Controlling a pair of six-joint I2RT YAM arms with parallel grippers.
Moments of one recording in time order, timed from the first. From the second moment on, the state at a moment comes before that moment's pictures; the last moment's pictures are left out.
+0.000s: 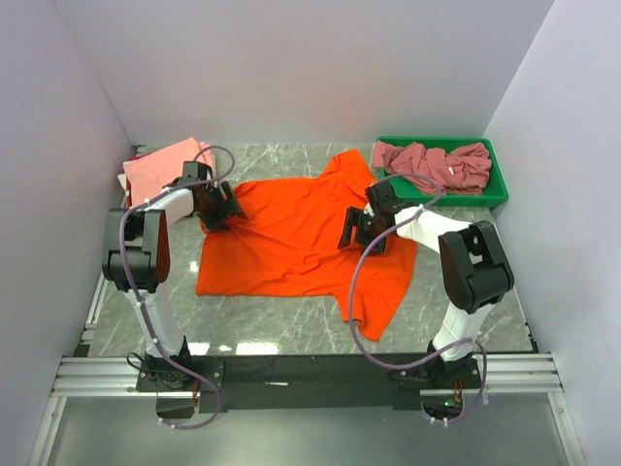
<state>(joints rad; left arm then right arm) -0.05 1.92 1.25 -0.37 0.29 -0.57 0.35 1.77 1.06 -0.39 -0.23 0.54</state>
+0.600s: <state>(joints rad) -0.03 1.71 1.22 -0.42 0.14 -0.47 0.36 1.86 1.28 -0.51 -0.22 0.52</state>
